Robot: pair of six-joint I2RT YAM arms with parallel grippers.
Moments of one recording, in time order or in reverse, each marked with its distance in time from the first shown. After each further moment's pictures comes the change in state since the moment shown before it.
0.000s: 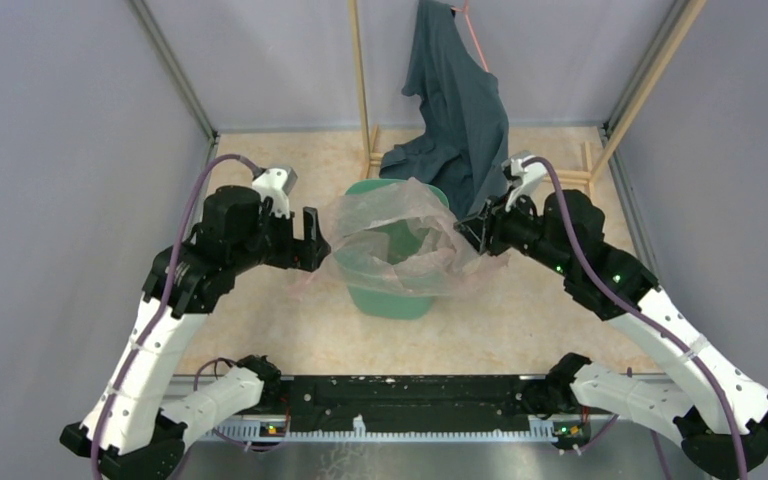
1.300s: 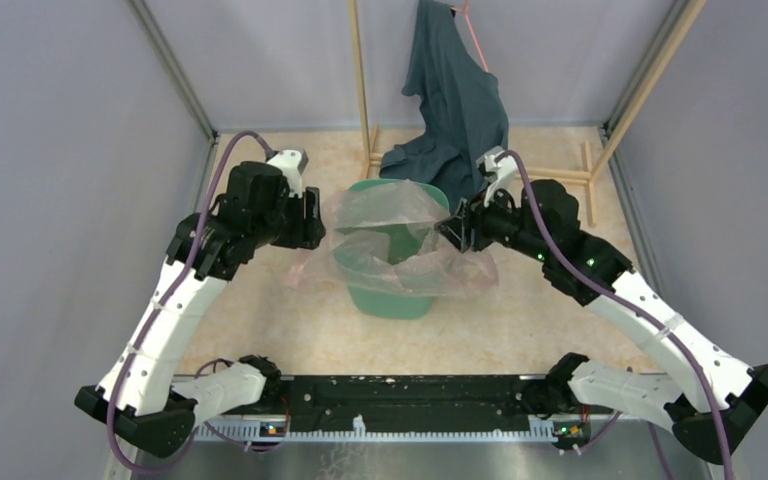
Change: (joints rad) left arm 0.000 0.161 0.090 -0.021 -0.114 -0.006; right arm 0.000 0.101 0.000 0.089 -0.090 -0.035
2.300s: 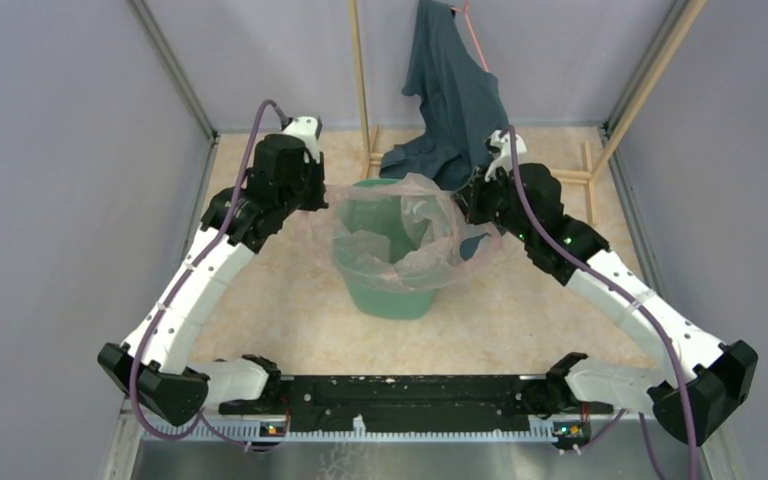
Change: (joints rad) left arm -0.003 0.170 0.034 0.256 -0.137 0.021; right arm -0.093 0.134 0.000 0.115 0.205 0.105
